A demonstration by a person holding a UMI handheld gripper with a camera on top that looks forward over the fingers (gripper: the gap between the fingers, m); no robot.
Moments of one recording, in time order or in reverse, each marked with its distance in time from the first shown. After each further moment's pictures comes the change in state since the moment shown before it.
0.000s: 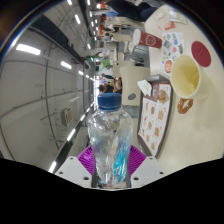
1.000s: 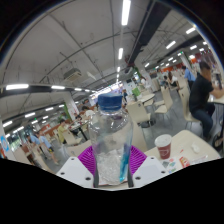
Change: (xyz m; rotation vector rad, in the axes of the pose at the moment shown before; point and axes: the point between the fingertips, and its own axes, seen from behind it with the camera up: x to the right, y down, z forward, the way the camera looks) arm -0.059 -0.197 -0.050 0.099 0.167 -1.114
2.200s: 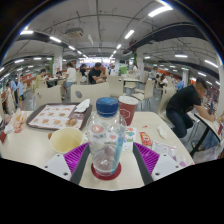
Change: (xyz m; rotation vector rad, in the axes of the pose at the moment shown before) arm 0.179 0.174 -0.046 -0.278 0.294 -0.420
